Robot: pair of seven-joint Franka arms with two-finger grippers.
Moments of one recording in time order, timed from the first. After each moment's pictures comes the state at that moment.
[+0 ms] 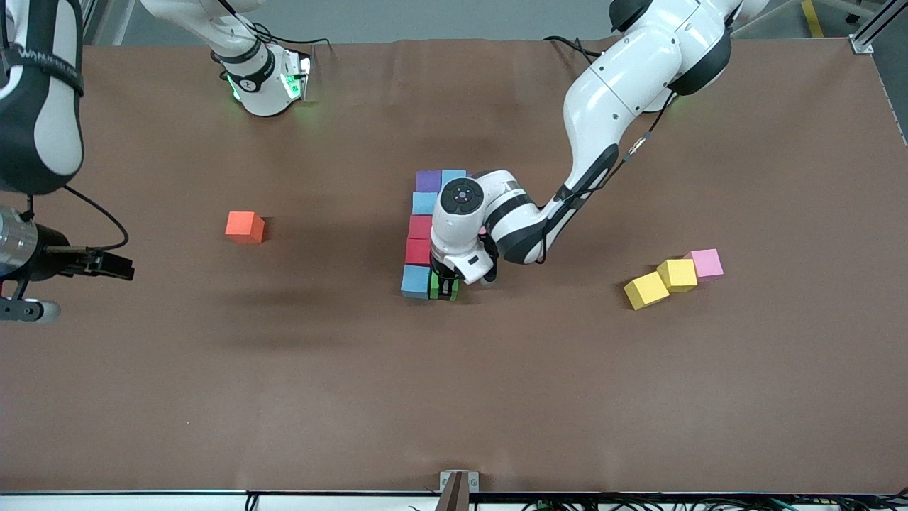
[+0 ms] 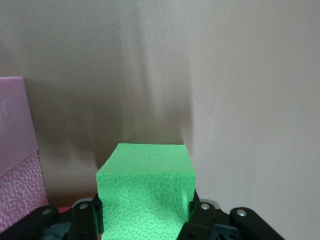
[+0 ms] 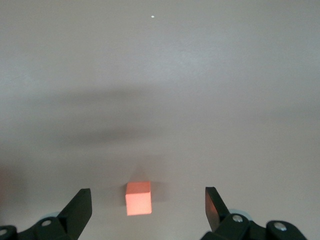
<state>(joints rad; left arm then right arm) -0.47 0.97 -0.45 -1.32 0.50 2.38 -2.52 0.12 0.32 -0.18 -1.35 -0.01 1.58 0.01</state>
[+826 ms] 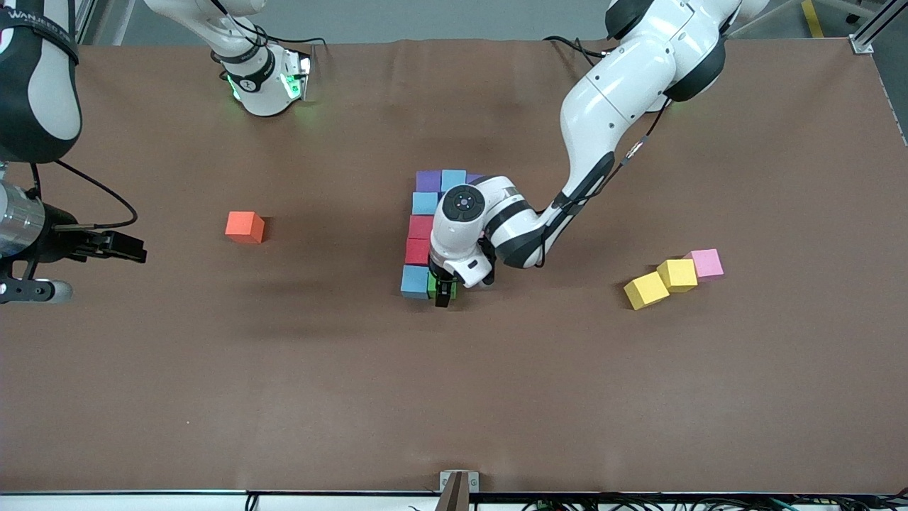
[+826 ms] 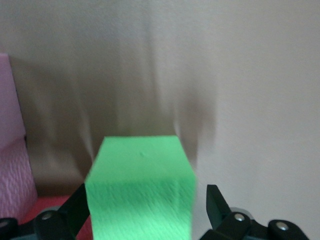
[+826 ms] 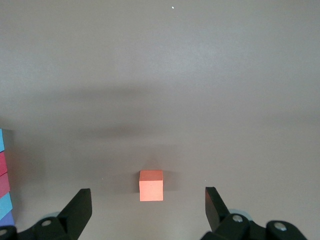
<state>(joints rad) -0.47 1.00 -0.44 -1.28 0.45 2.41 -2.52 0.00 0.28 0.00 -1.38 -0.03 1.56 0.02</state>
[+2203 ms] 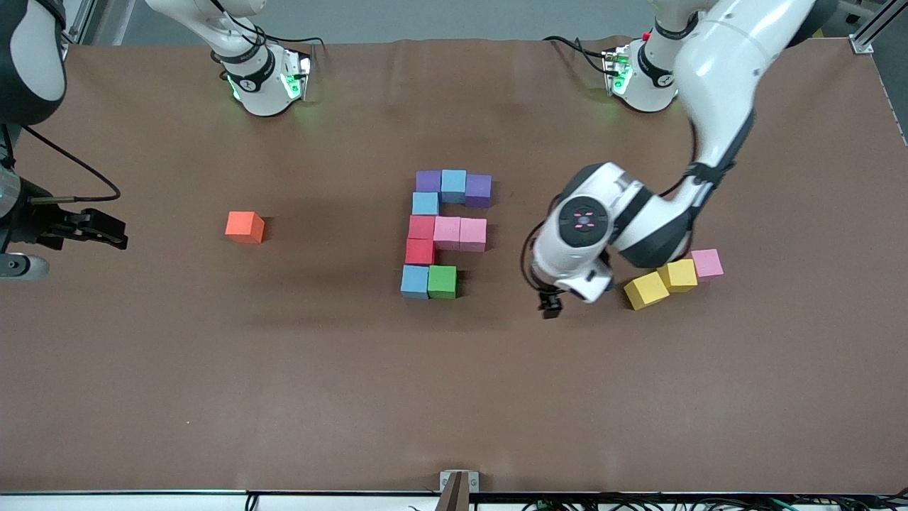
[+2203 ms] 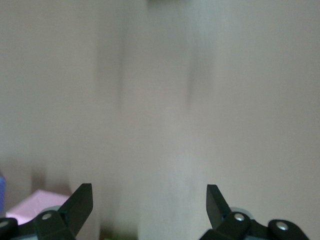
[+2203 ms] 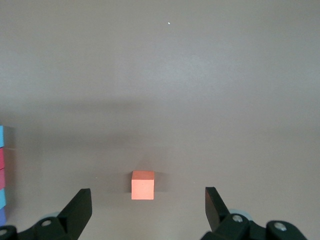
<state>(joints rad) 0.02 0.63 -0.64 -1.60 0.37 2.08 -2.43 -0.04 0.21 0.04 -1.39 -0.06 1.55 -0.02</state>
